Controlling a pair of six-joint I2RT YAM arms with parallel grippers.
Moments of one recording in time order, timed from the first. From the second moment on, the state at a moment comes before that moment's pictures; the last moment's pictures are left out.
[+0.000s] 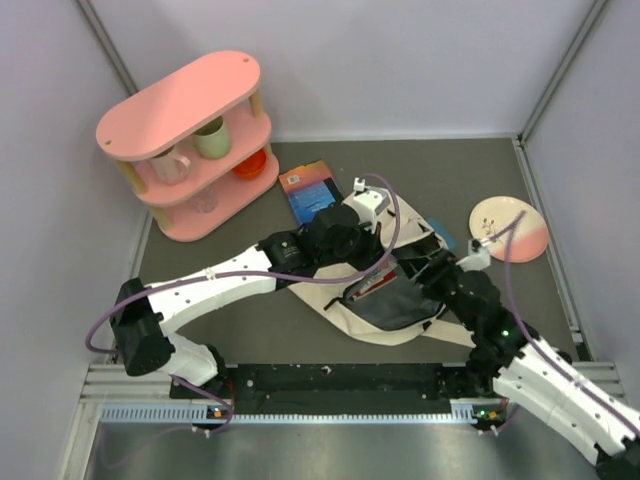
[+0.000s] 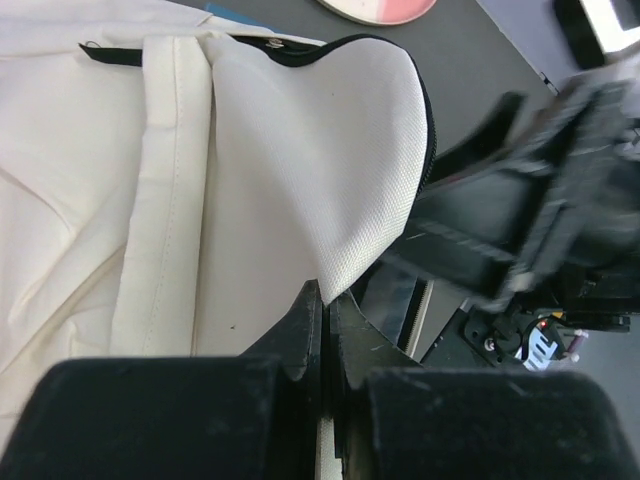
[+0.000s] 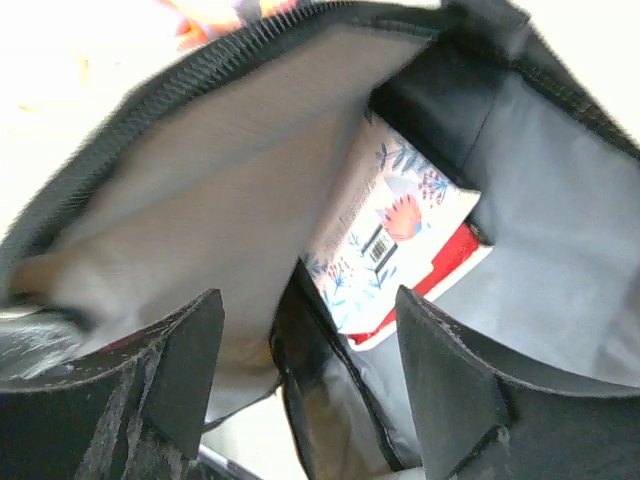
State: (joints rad) left arm -1.03 1.45 1.26 -0.28 -0.01 -0.40; right arm 0.67 0.58 0.31 -0.05 0.23 1.07
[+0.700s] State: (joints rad) left arm -1.12 1.49 1.22 -0.22 0.22 -0.42; right arm 0.67 0.20 0.69 -0.75 0.87 0.90
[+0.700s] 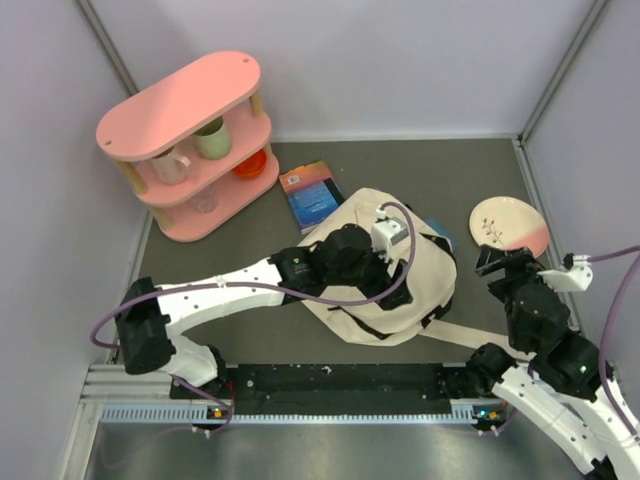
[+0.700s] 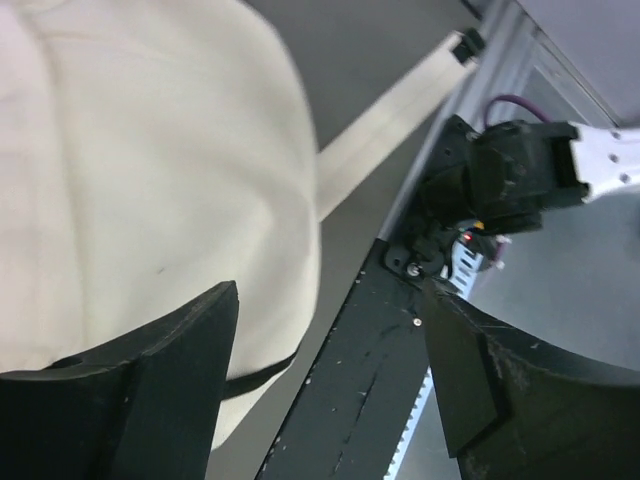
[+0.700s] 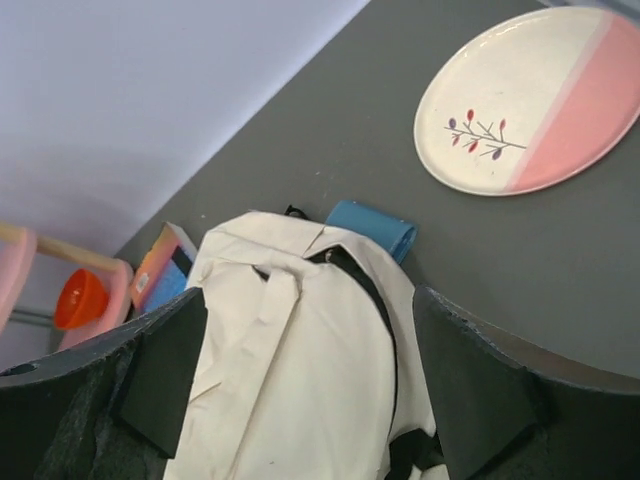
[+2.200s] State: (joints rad) left arm -0.73 0.98 0.61 -0.23 -0.25 -0.82; right arm 0.13 0.91 0.40 -0.28 -0.43 0.66
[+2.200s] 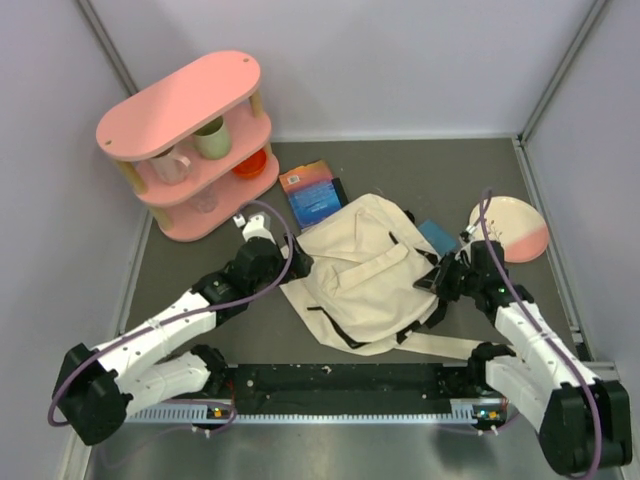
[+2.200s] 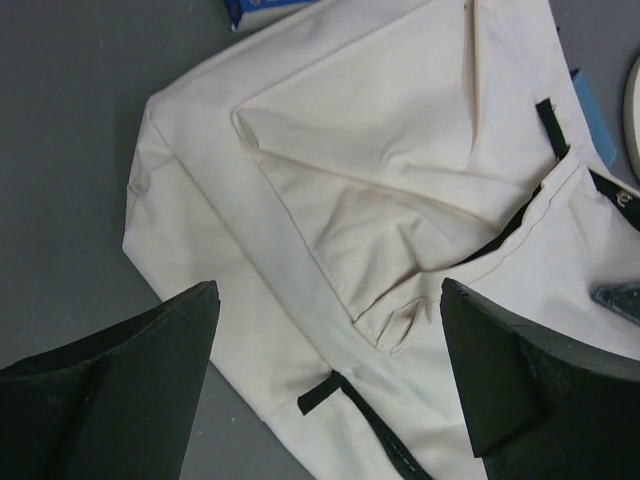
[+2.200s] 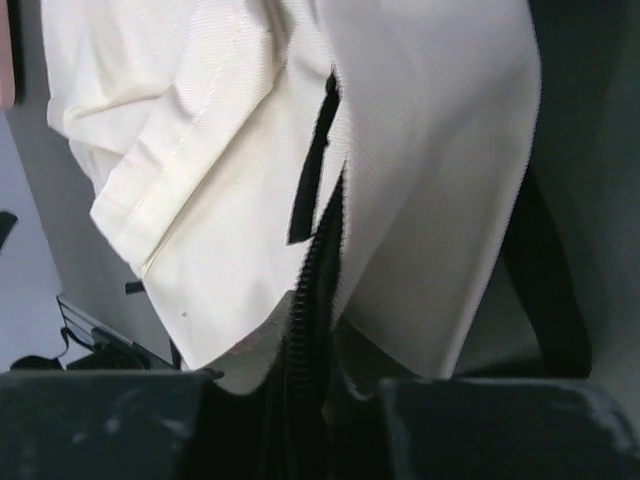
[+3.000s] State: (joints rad) left arm -0.49 1.17 0.82 -0.22 -0.06 -0.64; right arm 0.15 0.97 0.87 -0.42 -0.28 0.62
